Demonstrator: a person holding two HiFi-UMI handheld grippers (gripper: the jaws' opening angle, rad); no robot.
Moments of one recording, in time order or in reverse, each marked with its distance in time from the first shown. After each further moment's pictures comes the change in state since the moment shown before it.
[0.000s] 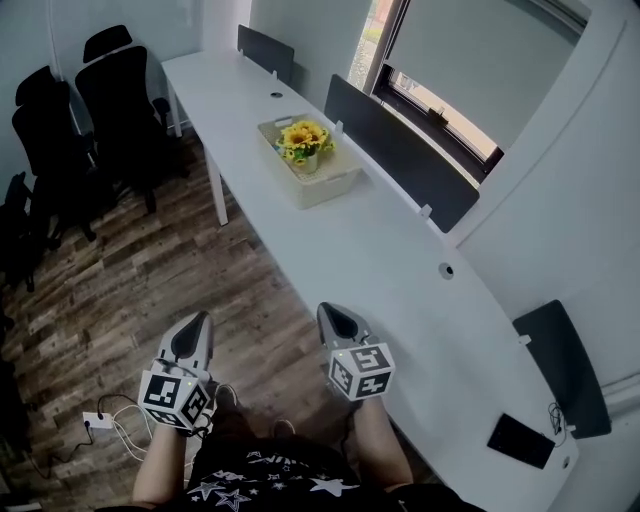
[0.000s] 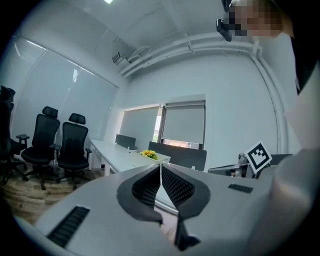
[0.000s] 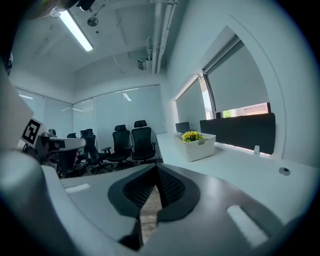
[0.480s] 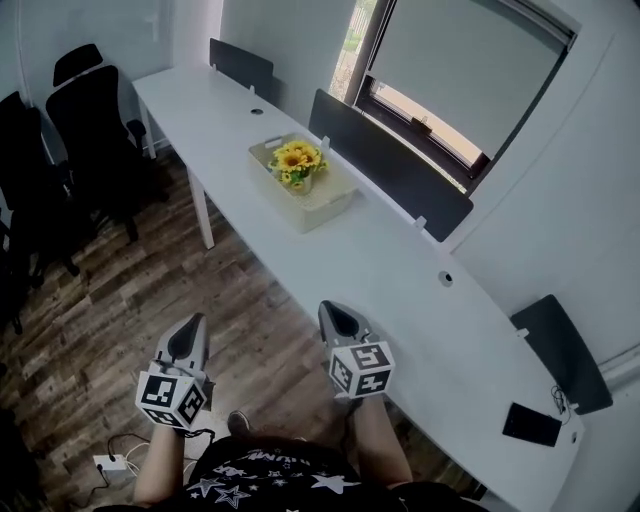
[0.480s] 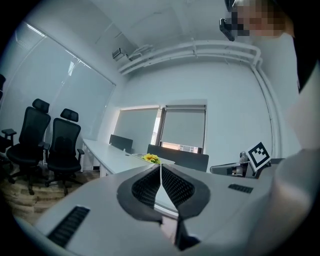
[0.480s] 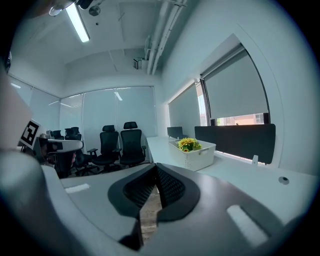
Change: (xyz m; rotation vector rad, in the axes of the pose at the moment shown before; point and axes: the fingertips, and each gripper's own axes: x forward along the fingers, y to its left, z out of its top) left arm 0.051 0.094 0.028 -0.022 -0.013 -0.105; right arm 0.073 0.015 0.042 -0.018 -0.027 -0.141
